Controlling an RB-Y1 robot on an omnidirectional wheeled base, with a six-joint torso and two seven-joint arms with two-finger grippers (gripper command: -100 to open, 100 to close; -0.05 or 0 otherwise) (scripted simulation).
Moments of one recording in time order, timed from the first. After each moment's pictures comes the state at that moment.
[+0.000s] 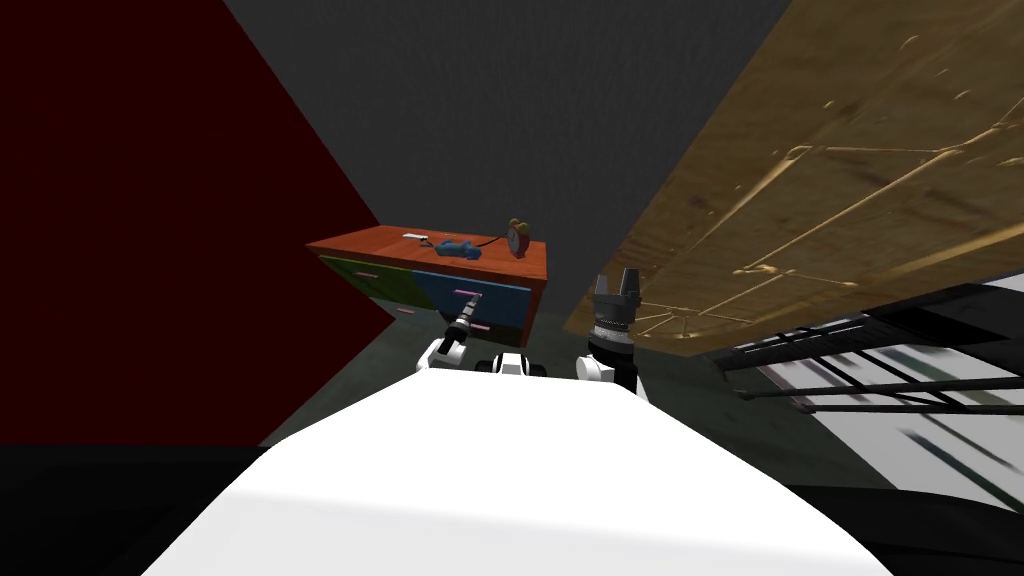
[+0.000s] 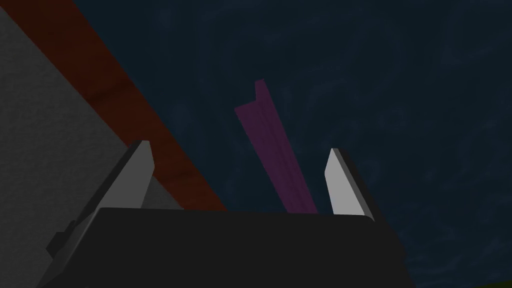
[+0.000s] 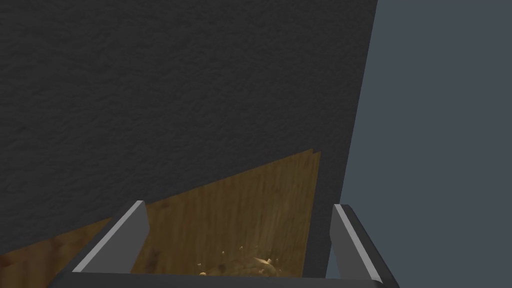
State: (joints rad) left arm 0.20 0.18 -0.13 -1.54 -0.11 -0.21 -0.17; right arm 0.49 -0.03 0.06 -2.24 0.01 -0.58 0.05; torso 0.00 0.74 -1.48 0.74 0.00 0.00
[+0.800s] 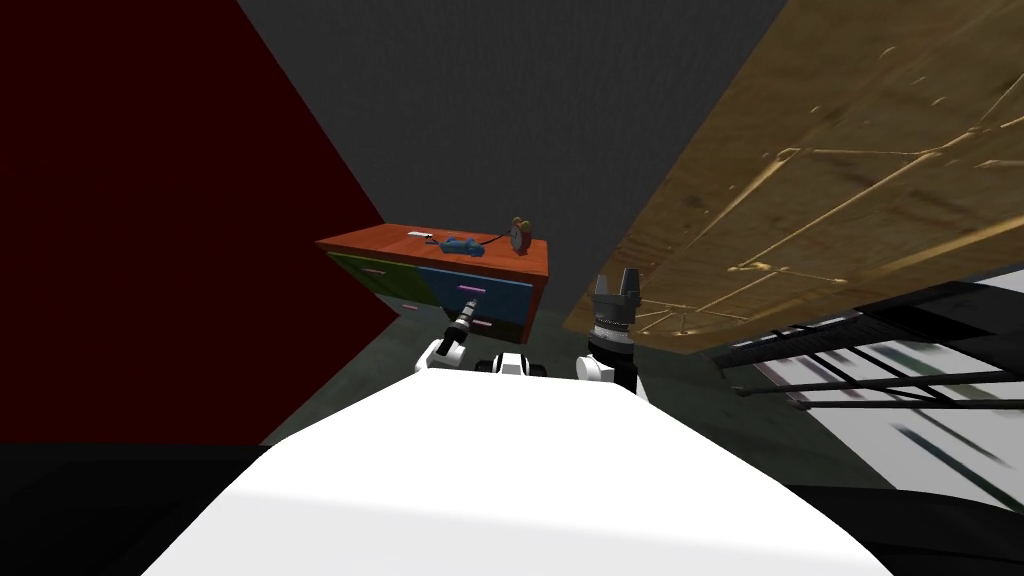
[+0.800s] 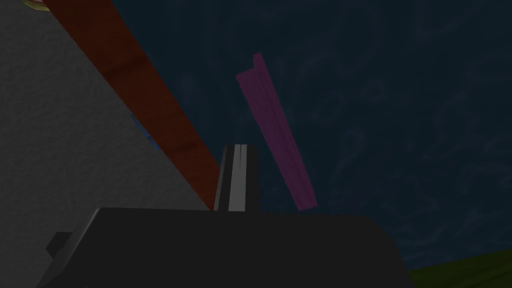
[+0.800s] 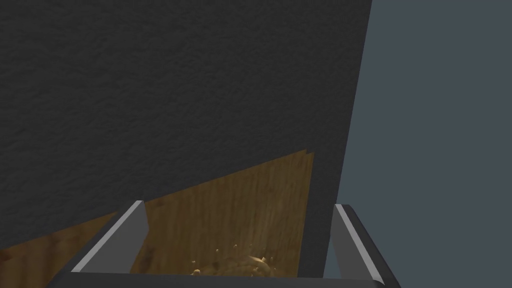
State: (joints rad) left arm 0.22 0.18 -0.14 -1.58 -0.11 -0.19 -0.17; right arm 0.49 -0.03 0.06 -2.24 0.01 -0.58 0.05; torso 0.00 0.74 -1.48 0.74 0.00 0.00
